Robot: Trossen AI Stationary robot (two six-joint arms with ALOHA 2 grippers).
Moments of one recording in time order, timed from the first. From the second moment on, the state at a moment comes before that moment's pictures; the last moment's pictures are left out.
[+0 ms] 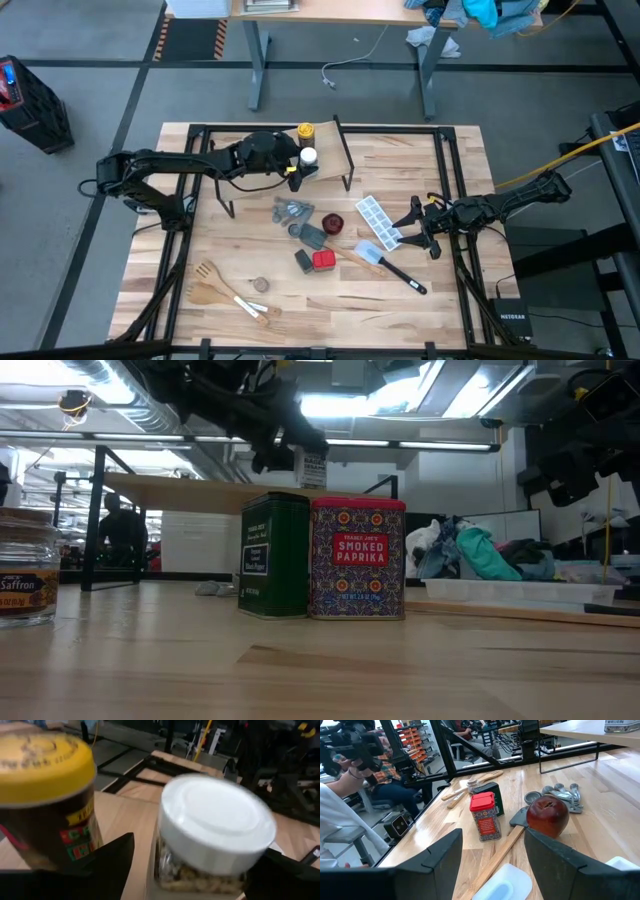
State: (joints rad) left arm 0.32 1.42 0.87 0.23 -0.01 -0.16; right arm 0.33 0.18 0.01 0.04 0.08 0.26
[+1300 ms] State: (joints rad) left arm 0.31 1.29 0.87 0.45 -0.01 -0.20; right arm 0.33 0.18 0.01 0.04 0.08 0.26
